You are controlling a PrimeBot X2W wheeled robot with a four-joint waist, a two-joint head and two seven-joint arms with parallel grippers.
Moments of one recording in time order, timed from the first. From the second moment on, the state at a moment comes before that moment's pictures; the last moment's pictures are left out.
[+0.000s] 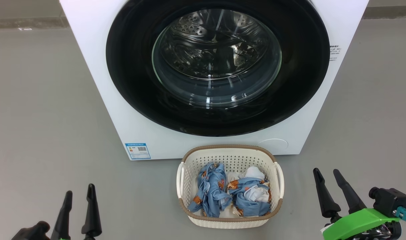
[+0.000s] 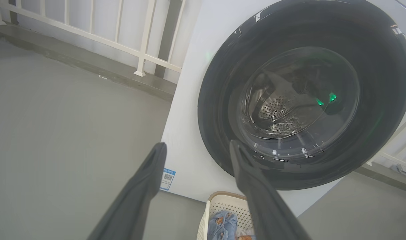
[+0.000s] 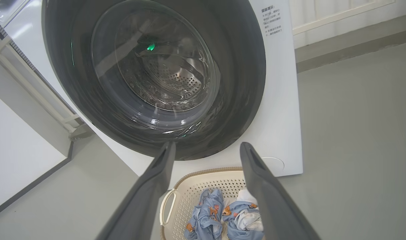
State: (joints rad) left arm -0.01 0.05 0.03 0.23 -0.50 -0.13 -0.18; right arm -0.02 -0.16 0.12 0.25 0.59 0.13 -0.18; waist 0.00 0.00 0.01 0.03
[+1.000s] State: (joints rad) left arm -0.01 0.05 0.03 0.23 -0.23 -0.13 -0.25; right arm -0.01 -0.15 0.09 0.27 0.34 0.13 -0.25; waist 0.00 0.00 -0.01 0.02
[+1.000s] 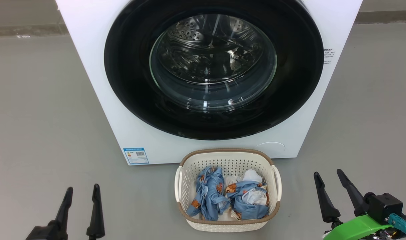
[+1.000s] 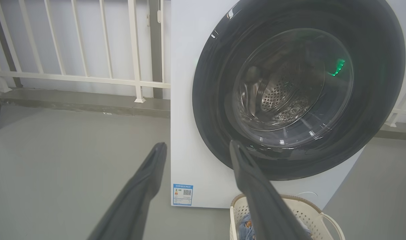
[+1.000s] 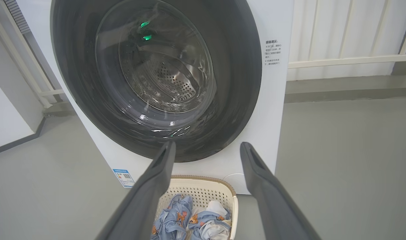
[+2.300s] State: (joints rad) left arm -0.02 0.05 0.10 0.31 -0.19 -0.13 -0.25; right arm 0.00 -0.13 0.07 0.28 0.34 0.13 -0.25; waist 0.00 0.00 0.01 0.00
